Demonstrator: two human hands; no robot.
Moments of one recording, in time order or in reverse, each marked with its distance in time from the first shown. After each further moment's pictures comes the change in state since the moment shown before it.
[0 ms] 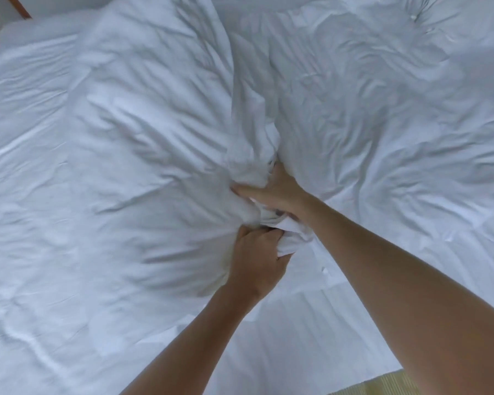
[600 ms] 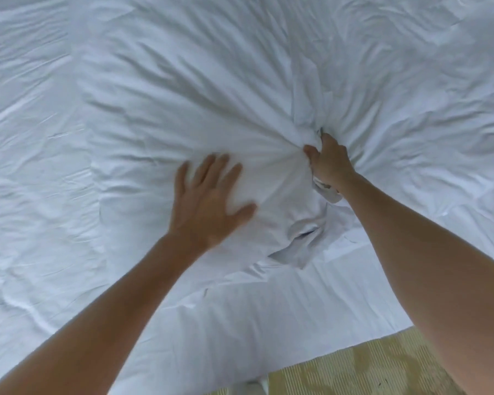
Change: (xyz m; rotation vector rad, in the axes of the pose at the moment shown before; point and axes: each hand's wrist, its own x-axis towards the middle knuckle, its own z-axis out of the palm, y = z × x) left_hand 0.009 -0.038 -0.053 0.451 0.022 0.017; right_hand 0.014 0.069 -0.068 -0.202 0.328 0.048
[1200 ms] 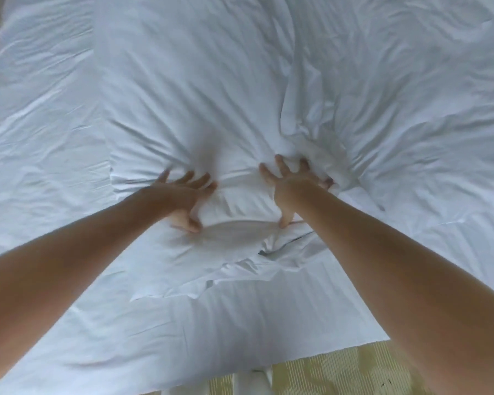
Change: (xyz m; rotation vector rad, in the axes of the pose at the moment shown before) left_hand 0.026 -0.081 -0.017 0.262 -0.992 0.053; right_hand -0.048 -0.058 0.052 -1.044 -0.575 -0.187
